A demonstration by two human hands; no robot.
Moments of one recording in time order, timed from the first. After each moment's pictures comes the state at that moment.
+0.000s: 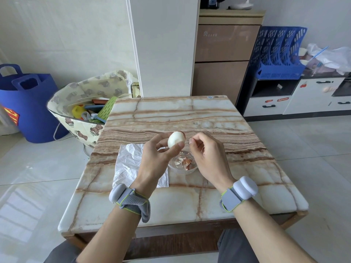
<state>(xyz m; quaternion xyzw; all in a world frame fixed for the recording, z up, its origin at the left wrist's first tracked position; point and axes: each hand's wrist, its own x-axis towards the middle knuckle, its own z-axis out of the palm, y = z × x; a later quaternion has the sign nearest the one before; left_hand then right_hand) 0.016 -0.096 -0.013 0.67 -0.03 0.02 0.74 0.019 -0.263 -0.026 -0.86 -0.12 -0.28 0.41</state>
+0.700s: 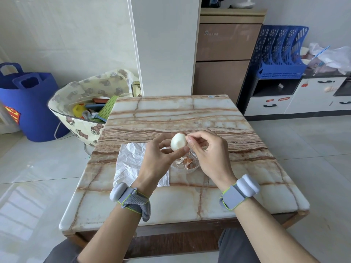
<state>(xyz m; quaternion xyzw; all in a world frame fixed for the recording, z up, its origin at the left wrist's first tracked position) 0.014 -0.097 -0.012 0.67 -0.05 0.01 0.74 0.015 -0.259 -0.014 -0.82 -0.13 -0.28 0.49</state>
